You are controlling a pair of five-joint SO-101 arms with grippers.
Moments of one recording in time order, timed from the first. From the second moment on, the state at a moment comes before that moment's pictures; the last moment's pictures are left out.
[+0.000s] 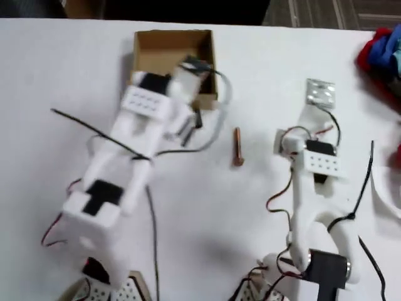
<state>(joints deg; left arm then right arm) 16.0 22.5 -19.2 87.3 -10.3 9.1 -15.0 41.4 40.7 -0.7</state>
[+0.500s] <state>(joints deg) 24.1 49.6 -53.8 89.1 -6.5 13.4 -15.0 41.4 40.4 -3.3</state>
